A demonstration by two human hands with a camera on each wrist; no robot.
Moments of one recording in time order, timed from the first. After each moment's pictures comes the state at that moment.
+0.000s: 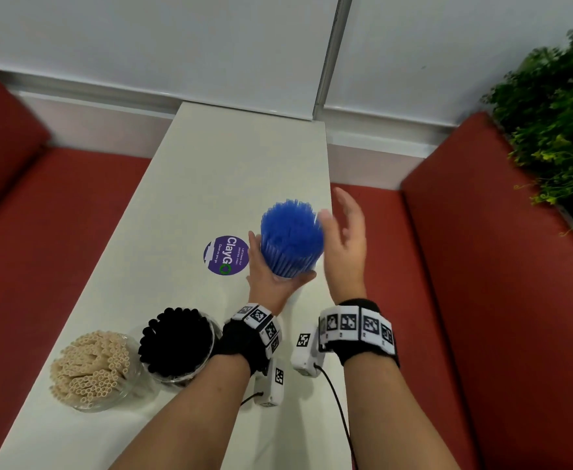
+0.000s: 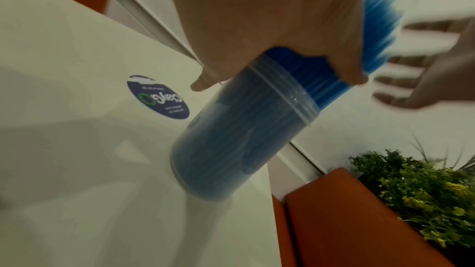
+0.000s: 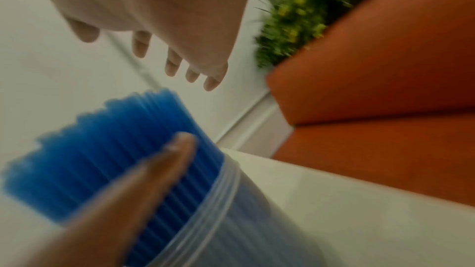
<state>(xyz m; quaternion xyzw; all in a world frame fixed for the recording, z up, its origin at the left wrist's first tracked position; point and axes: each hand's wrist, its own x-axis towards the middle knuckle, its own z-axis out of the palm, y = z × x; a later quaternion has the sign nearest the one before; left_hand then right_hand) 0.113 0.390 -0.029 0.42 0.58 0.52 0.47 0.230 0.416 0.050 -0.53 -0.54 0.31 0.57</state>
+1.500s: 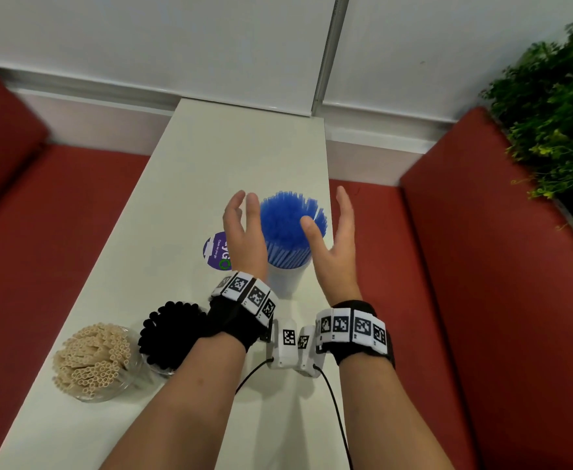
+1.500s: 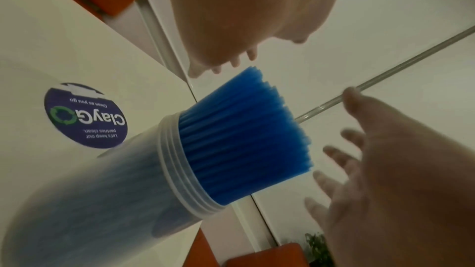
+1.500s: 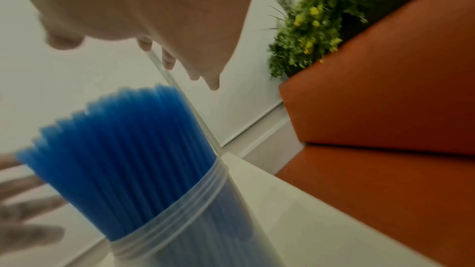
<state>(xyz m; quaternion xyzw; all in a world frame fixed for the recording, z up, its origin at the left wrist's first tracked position) 0.099 0.410 0.047 0.25 0.57 0.66 0.42 0.229 0.404 0.041 -0.52 -0.57 0.36 0.52</state>
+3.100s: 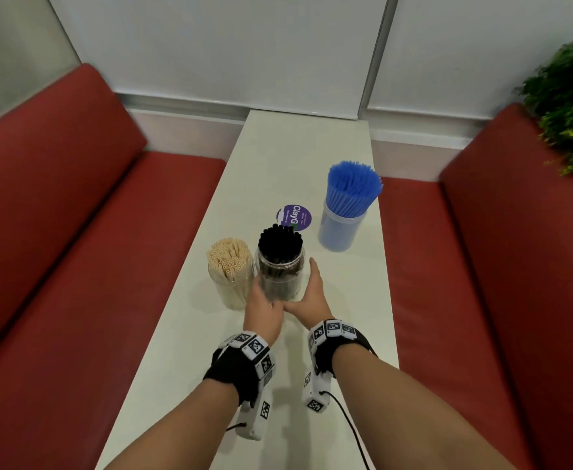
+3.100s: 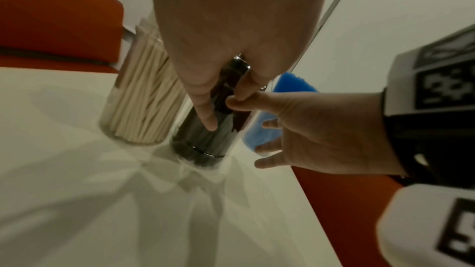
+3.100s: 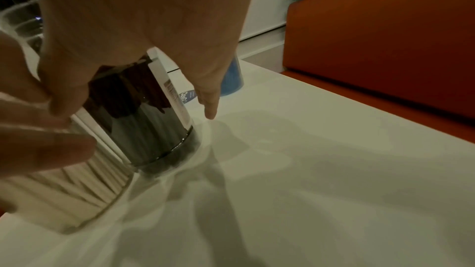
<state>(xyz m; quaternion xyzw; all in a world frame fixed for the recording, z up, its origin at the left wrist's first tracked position) -0.005 0.126 -0.006 0.42 0.71 0.42 0.38 0.109 0.173 -0.022 -0.55 -0.58 0.50 0.32</state>
